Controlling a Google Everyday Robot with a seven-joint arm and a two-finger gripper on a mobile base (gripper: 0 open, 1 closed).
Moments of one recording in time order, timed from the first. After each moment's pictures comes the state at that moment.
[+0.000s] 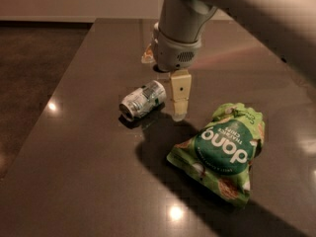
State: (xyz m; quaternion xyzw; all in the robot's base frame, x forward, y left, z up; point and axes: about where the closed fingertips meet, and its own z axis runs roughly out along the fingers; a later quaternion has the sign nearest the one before) arm 0.522 -0.013 0.909 -0.83 0.55 0.02 0.12
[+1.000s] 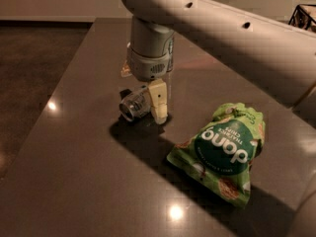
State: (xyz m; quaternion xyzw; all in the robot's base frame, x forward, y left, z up) arm 0.552 0.032 0.853 -0.87 0.49 0.02 0.08
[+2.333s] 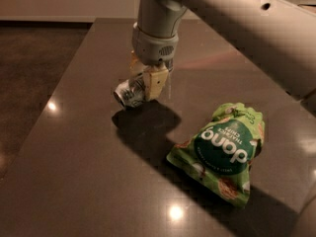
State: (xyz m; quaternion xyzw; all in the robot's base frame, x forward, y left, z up) arm 0.552 0.025 0.895 -0.88 0.47 0.03 0.11
